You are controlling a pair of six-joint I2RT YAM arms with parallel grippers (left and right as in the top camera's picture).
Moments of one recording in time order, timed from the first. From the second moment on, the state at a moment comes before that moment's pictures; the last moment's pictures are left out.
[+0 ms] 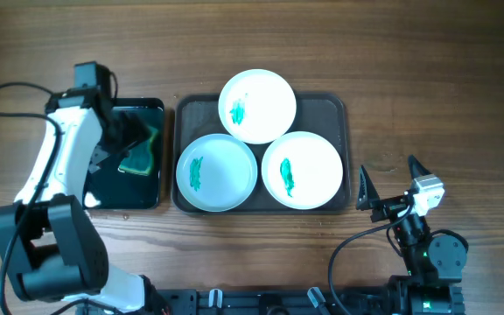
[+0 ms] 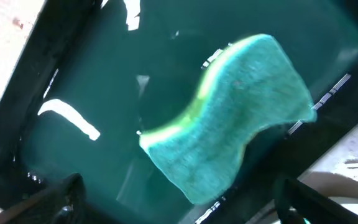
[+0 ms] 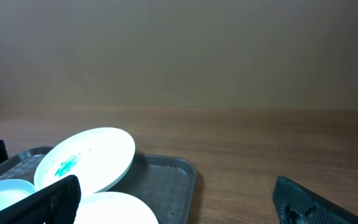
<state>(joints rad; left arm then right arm) 0.14 1.71 1.23 -0.96 -0.09 -0.48 -0.04 0.02 0.01 0.02 -0.27 0.07</state>
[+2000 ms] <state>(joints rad) 0.20 1.76 1.01 -0.68 0.10 -0.22 -0.04 0.02 0.01 0.02 -0.27 0.07</state>
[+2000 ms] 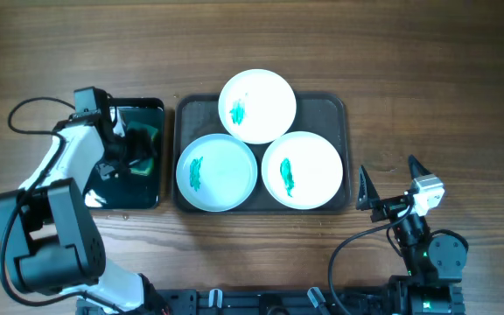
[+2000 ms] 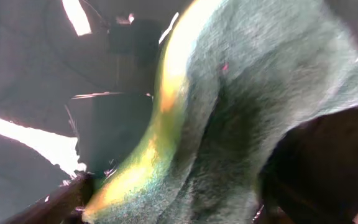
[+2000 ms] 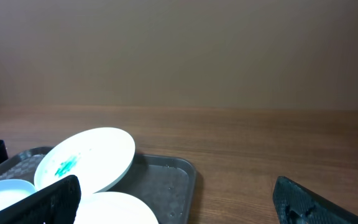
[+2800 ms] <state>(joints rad) 0.20 1.50 1.12 -0.84 0.10 -0.31 -0.04 0.02 0.01 0.02 -0.27 0.07</state>
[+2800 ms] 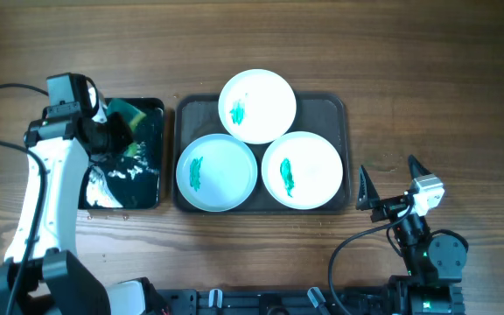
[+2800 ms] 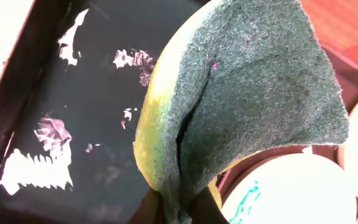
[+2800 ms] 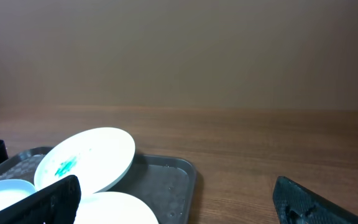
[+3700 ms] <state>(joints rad) -0.33 1.38 1.07 -0.70 0.38 -0.66 -0.04 0.02 0.01 0.02 -0.27 0.07</state>
